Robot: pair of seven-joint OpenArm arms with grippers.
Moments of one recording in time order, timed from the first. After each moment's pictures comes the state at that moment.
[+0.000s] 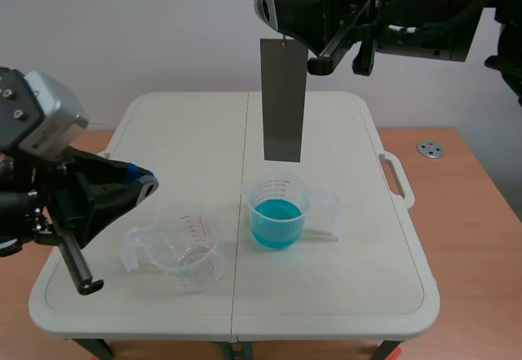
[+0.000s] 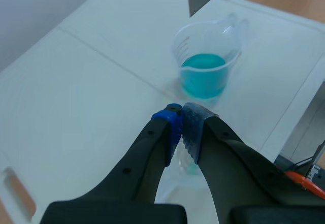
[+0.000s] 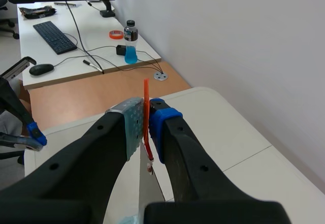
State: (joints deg) left arm 21.2 -39.2 7.6 109.2 -14.4 -29.4 3.3; right arm 13.4 24.0 -12.7 101.0 35.5 45.1 -19.3
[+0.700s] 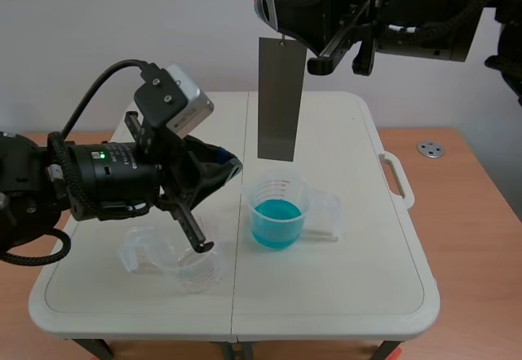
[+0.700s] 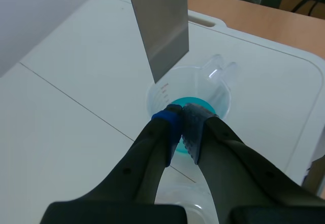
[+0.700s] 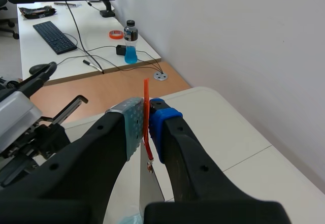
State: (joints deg) left arm 0.7 -26.6 24.1 96.8 -8.6 -28.9 8.5; right arm 13.4 24.0 -12.7 101.0 35.5 45.1 -19.3
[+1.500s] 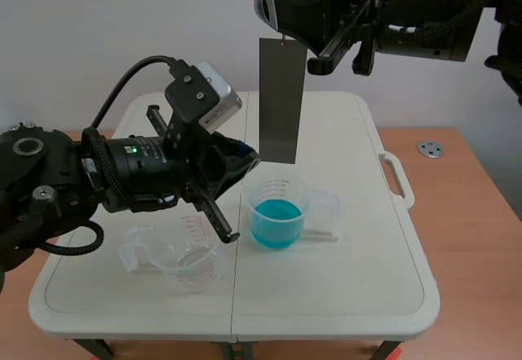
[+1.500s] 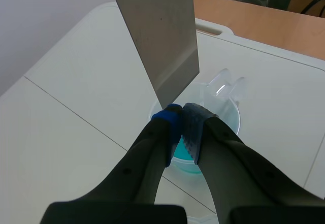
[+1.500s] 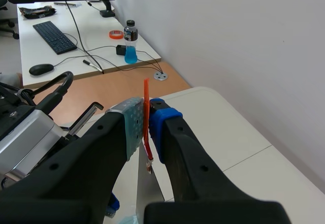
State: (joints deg) left arm -2.2 -22.4 26.4 93.8 -4.7 -27.5 8.4; right arm 13.4 24.0 -12.7 101.0 35.5 45.1 -19.3
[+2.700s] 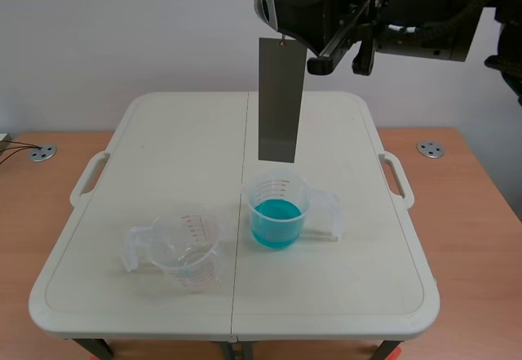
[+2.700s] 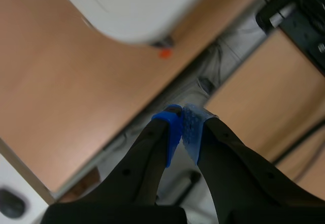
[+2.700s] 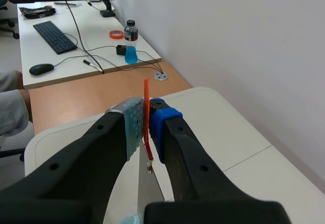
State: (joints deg) left arm 68.4 -50.1 -18.5 106.5 -13.4 -20.9 8.1; right arm 13.4 24.0 -12.7 101.0 35.5 45.1 -19.3
